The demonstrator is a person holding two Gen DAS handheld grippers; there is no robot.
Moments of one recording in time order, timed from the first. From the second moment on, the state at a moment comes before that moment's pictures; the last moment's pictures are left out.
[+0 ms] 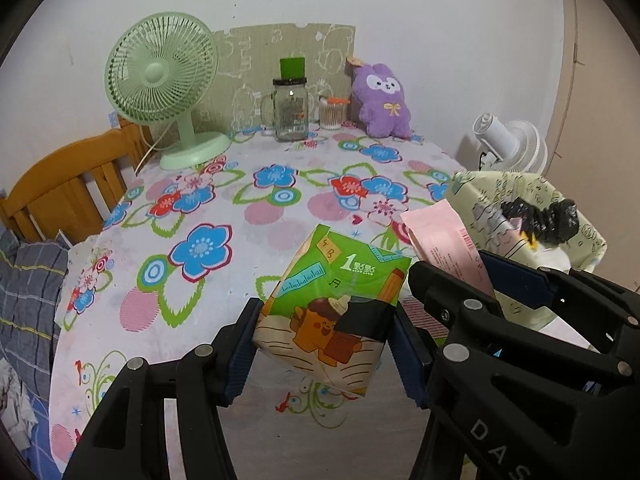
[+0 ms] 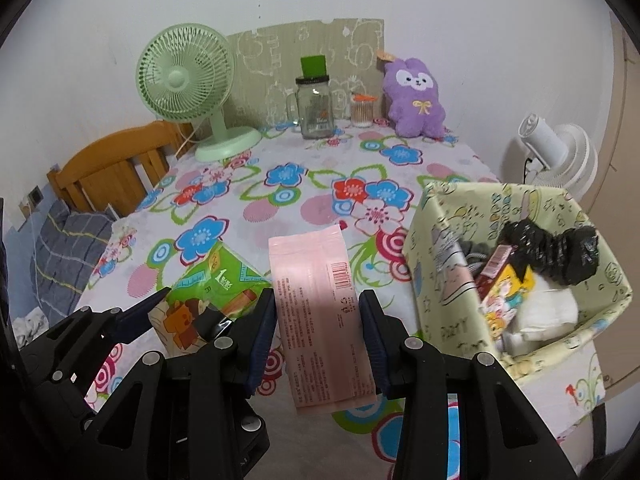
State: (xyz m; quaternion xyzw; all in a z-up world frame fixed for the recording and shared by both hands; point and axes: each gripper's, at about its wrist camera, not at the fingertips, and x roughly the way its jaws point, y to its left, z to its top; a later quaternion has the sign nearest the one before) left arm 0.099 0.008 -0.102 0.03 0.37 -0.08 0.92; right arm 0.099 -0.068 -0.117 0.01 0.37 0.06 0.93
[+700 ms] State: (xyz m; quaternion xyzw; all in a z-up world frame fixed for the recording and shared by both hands) left arm 0.077 -0.035 -0.044 0.04 0.32 -0.08 0.94; right arm 0.071 -0.109 -0.055 0.00 0.31 0.07 0.95
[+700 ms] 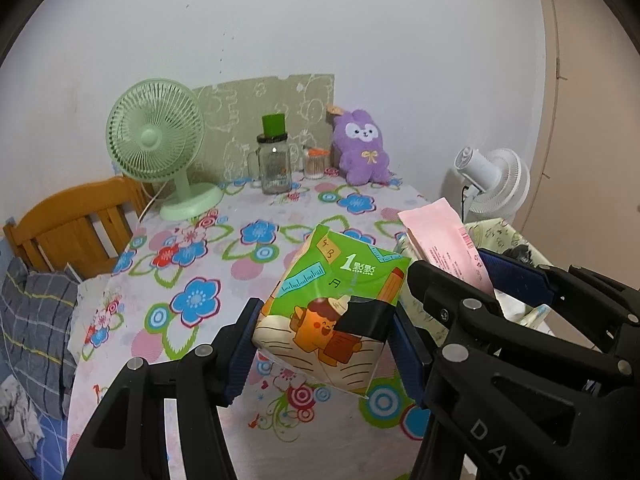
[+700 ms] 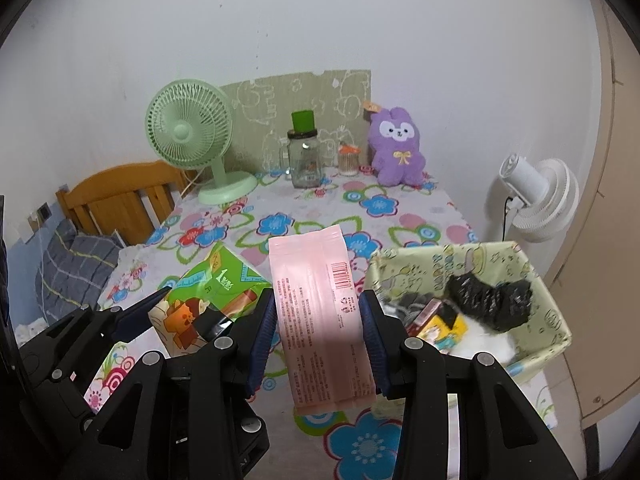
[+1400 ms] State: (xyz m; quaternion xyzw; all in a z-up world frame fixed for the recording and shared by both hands) left arm 0.094 -0.107 -0.030 0.05 0.30 -0.12 0.95; right arm 0.078 -0.181 -0.035 0.01 0.28 0.04 0.96
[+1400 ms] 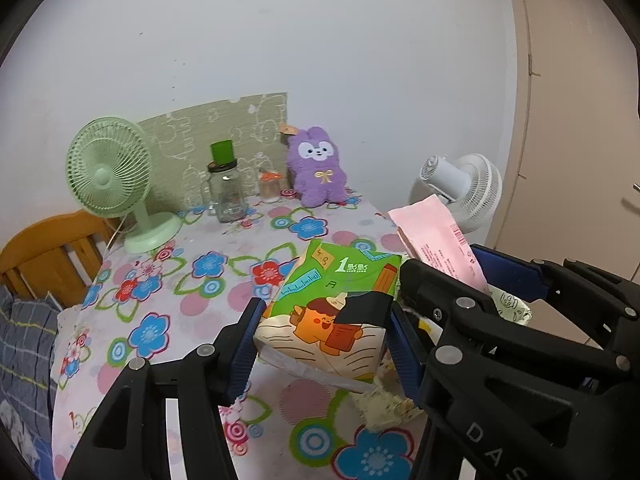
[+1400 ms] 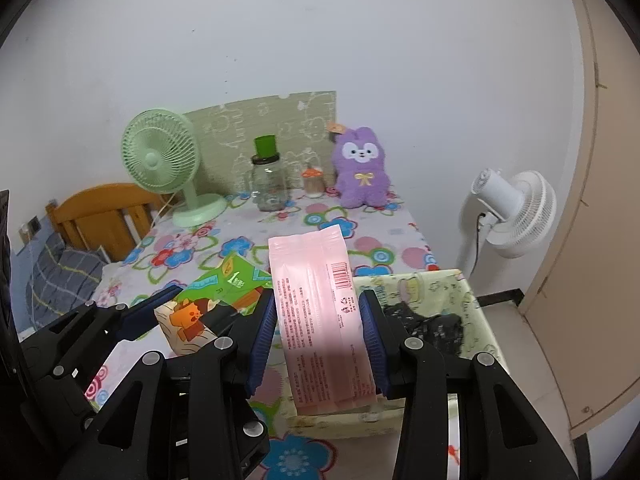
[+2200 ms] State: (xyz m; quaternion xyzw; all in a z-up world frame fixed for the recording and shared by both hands) left arm 0.132 -0.181 -0.053 0.08 0.32 -0.18 0.93; right arm 0.108 -0.254 -0.058 0.03 0.30 -0.02 0.95
